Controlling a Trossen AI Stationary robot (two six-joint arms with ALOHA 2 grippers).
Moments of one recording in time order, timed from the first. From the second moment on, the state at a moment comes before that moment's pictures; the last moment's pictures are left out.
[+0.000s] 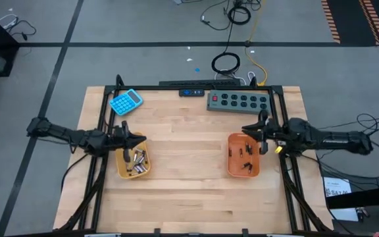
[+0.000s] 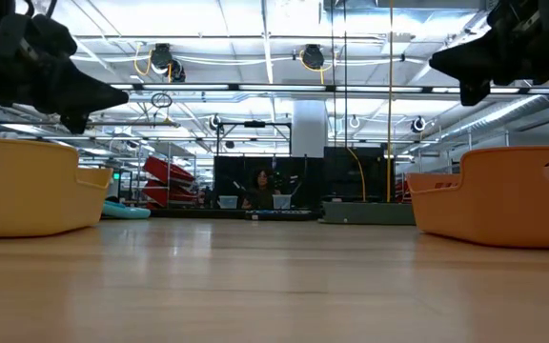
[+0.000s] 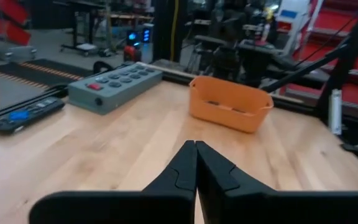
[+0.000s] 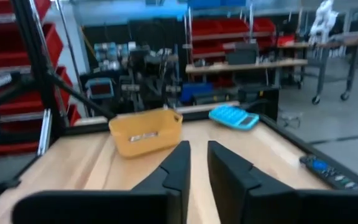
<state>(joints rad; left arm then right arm) -0.27 0.21 0.02 0.10 -0.44 -0.20 -0.07 0.28 0.16 0.15 0.05 0.09</state>
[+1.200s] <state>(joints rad) 0.14 0.09 0.01 0.03 -0.10 -0.11 -0.39 0.00 0.01 0.16 -0.09 0.12</state>
